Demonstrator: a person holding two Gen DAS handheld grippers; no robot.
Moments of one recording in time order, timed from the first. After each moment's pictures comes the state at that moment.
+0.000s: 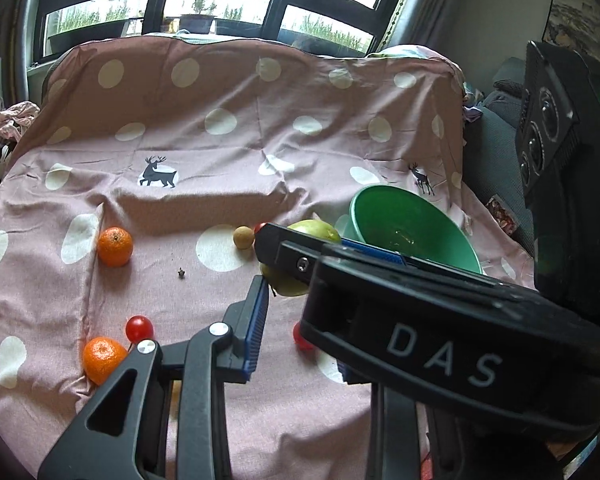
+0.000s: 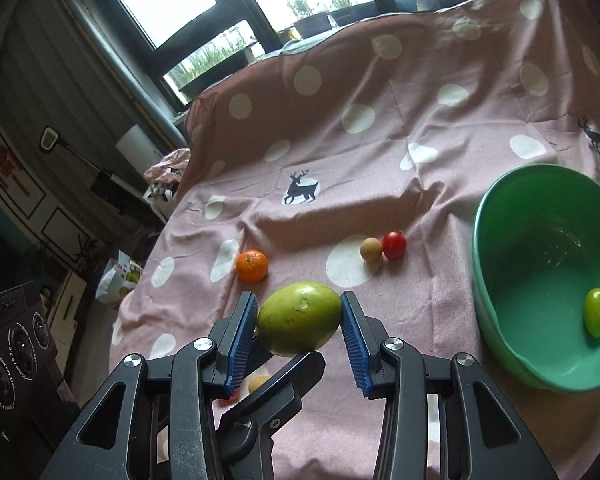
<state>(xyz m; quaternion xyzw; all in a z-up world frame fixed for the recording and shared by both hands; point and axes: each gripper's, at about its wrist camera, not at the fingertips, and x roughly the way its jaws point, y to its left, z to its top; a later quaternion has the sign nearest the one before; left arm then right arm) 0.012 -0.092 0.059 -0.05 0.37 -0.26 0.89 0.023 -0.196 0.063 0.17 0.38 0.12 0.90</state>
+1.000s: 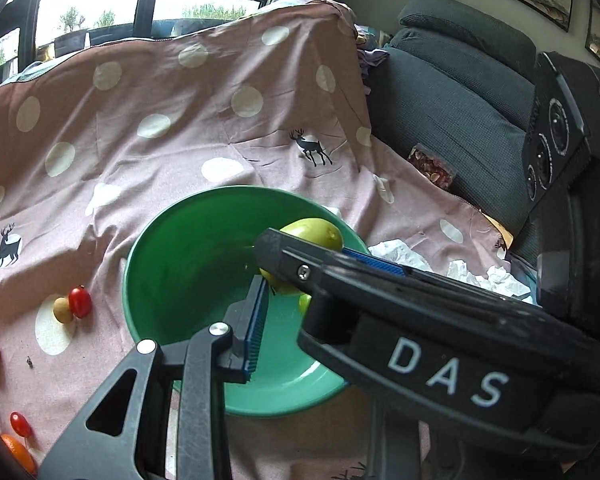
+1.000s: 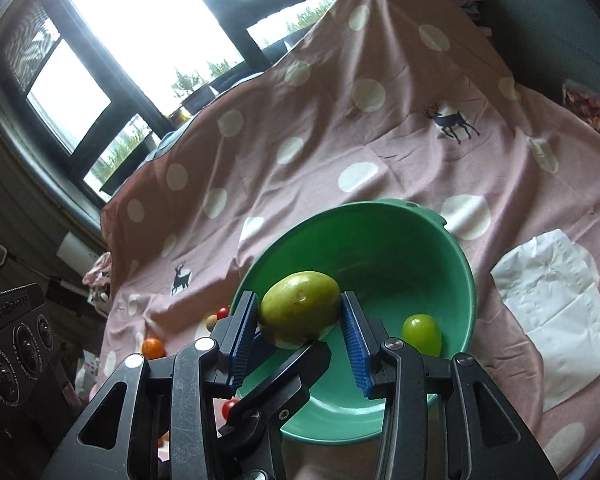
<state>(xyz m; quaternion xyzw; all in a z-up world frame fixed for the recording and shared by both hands) 0.028 -0.270 0.055 0.03 0.38 -0.40 0.83 -0.007 -0.365 0.056 0.28 0.33 -0.04 0.90</state>
